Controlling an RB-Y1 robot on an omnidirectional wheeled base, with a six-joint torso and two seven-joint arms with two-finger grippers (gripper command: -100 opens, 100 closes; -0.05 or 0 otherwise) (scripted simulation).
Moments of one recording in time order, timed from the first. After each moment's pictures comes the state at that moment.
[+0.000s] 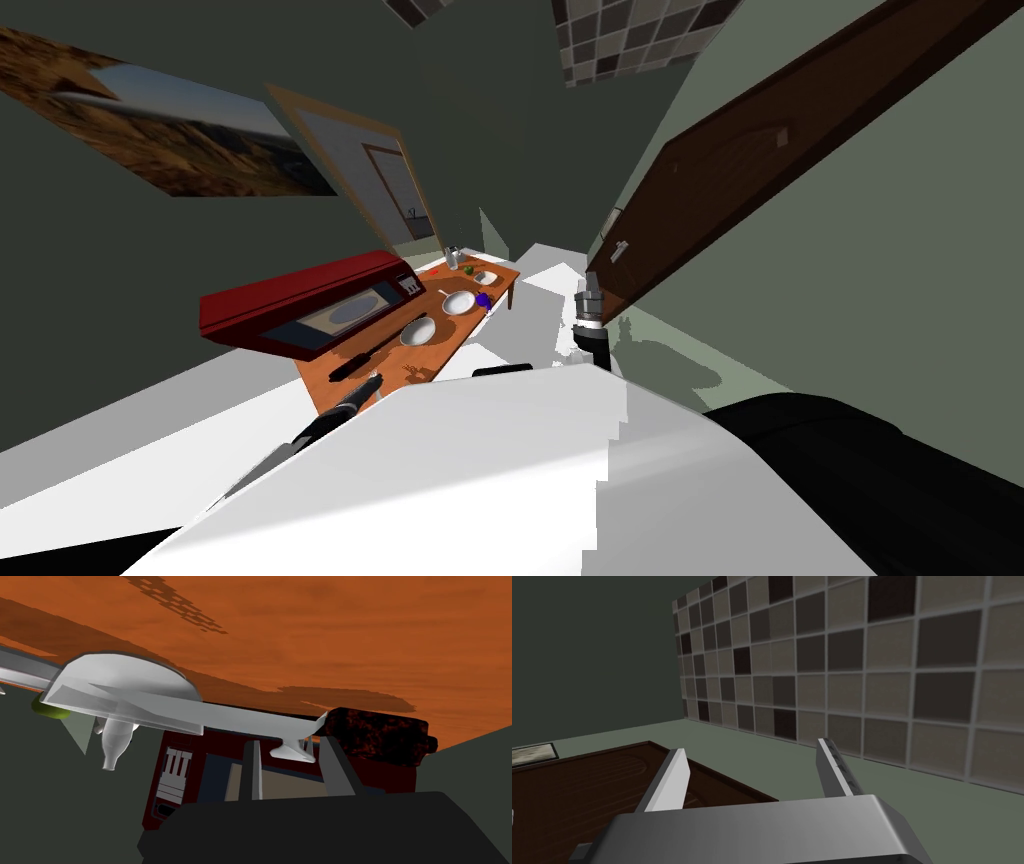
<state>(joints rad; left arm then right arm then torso) 0.46 0.67 0.03 -1.08 -0.22 -0.18 -0.22 0.53 0.04 -0.05 -2.21 0.11 -0.54 0.12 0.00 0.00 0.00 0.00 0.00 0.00</state>
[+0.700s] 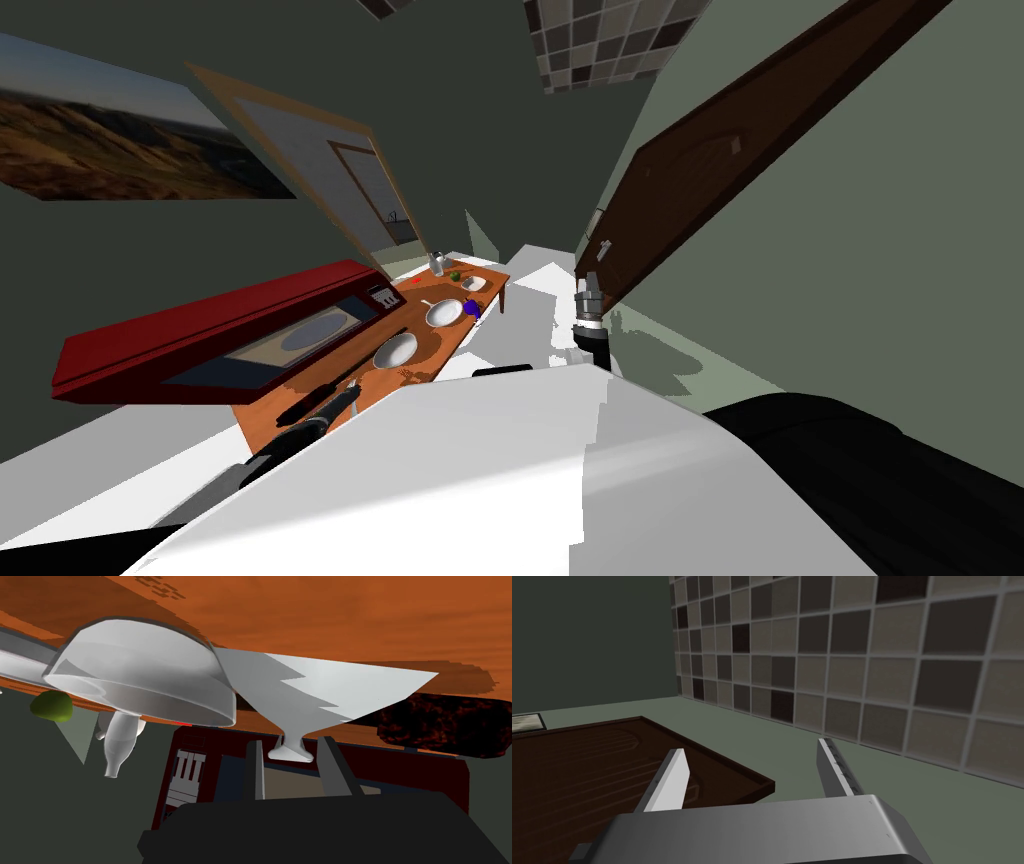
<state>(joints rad) 0.55 0.79 0.00 -1.13 -0.14 -0.12 -0.11 0.53 0.04 -0.05 -2.21 0.11 -0.54 0.12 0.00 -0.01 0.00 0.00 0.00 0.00</state>
